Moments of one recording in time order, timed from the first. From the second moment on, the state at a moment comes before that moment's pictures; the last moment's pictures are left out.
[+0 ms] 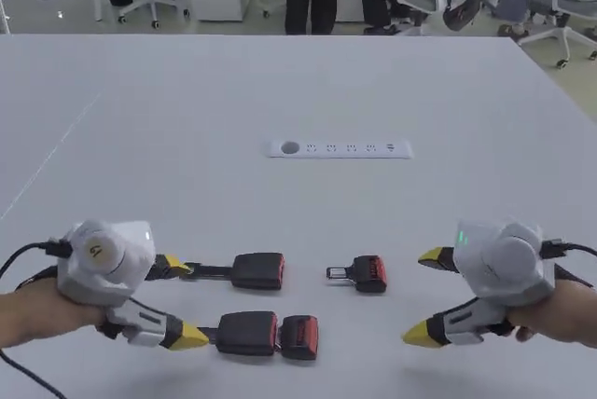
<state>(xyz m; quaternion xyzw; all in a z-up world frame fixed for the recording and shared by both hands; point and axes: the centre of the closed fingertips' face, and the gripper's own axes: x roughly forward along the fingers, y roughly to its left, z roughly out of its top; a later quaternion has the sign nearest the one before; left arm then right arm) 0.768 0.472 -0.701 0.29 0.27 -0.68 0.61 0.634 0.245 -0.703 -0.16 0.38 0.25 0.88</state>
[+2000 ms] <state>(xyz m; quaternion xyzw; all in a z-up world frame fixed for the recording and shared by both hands) 0.740 0.495 -0.663 0.07 0.19 -0.63 0.75 0.580 0.276 -0.680 -0.02 0.21 0.12 0.97</state>
